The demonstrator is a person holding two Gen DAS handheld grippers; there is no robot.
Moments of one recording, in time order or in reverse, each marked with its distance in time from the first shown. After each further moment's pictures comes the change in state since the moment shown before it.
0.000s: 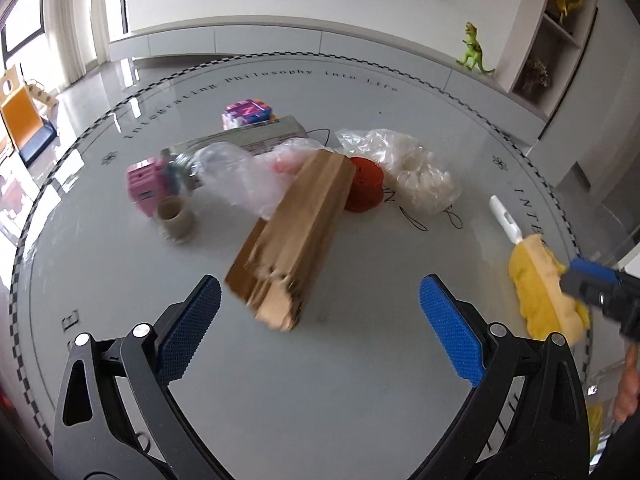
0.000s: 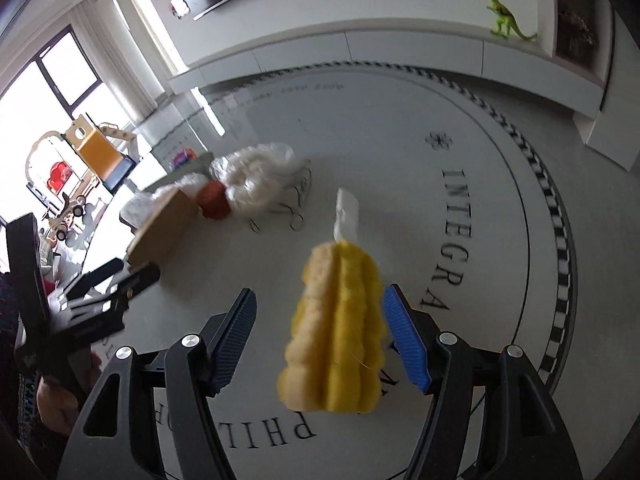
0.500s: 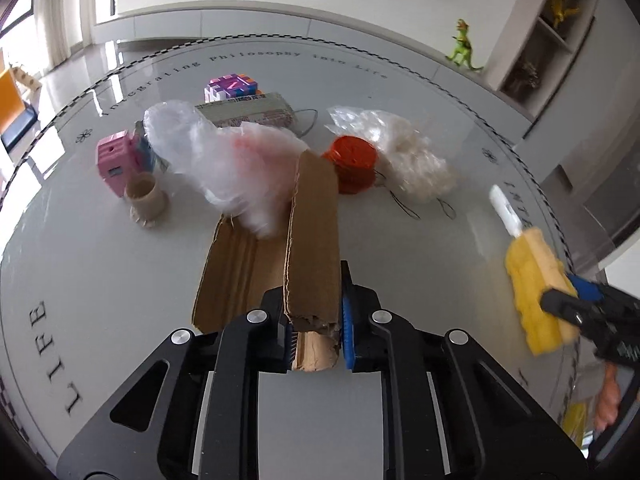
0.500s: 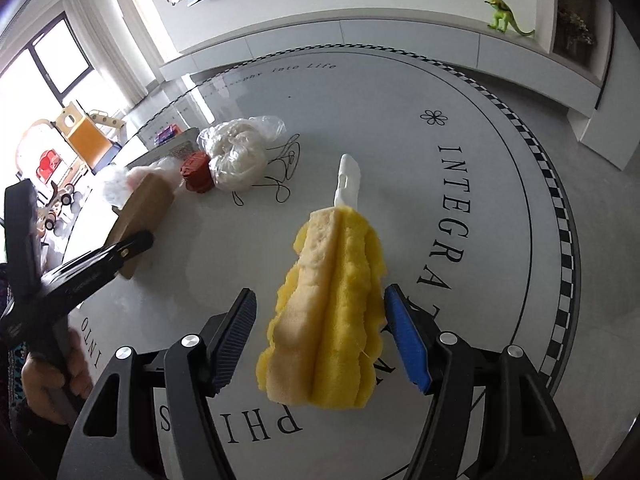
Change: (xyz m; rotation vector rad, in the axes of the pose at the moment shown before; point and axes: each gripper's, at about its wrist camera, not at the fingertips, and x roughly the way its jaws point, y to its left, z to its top) left arm 0.003 0.008 -0.011 -0.023 0.029 -0.109; right arm 0.006 0.007 -0.013 -0.022 0.025 -0.052
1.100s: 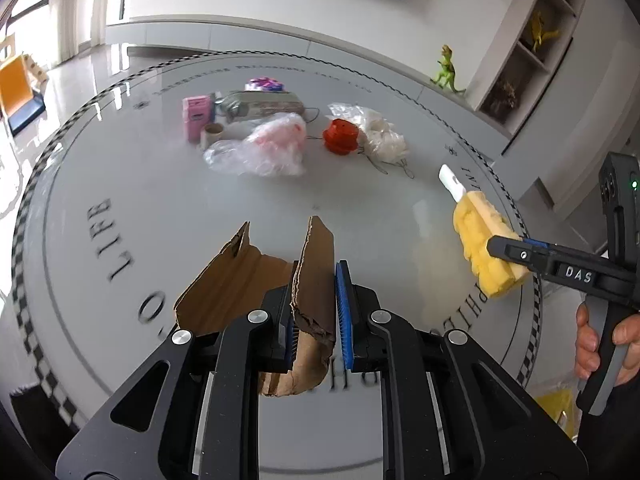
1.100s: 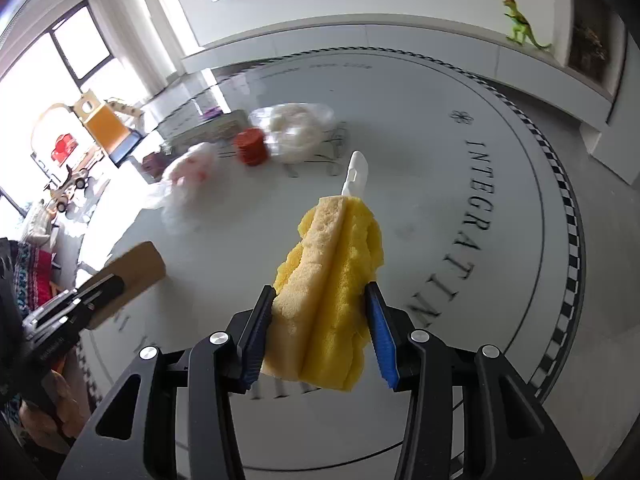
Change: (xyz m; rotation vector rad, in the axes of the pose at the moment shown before) left arm -0.089 0.018 -0.082 -0.053 -0.090 -0.046; right arm -0.033 0.046 -0.031 -0.072 -0.016 0.056
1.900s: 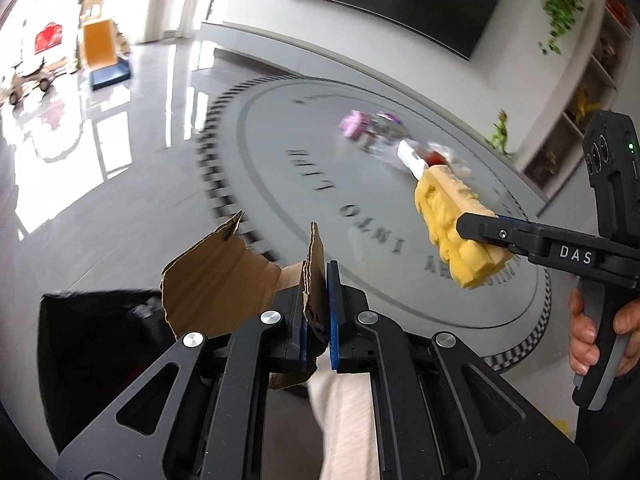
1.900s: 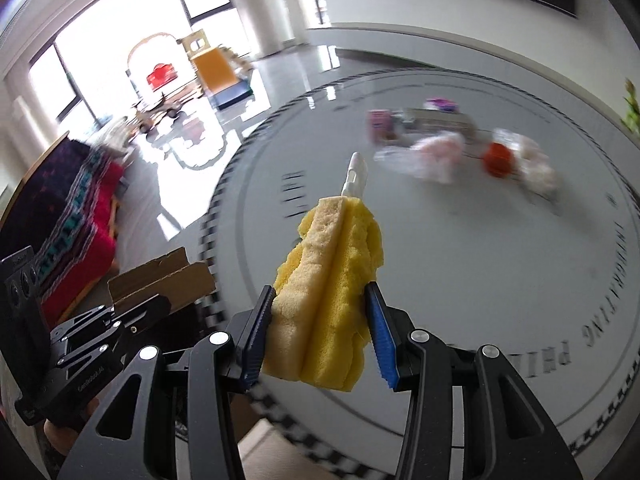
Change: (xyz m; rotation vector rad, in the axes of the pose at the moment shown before) left arm -0.141 0.100 -0.108 -0.223 -0.156 0.156; right arm -0.005 0.215 -0.048 -0.358 0.038 0.232
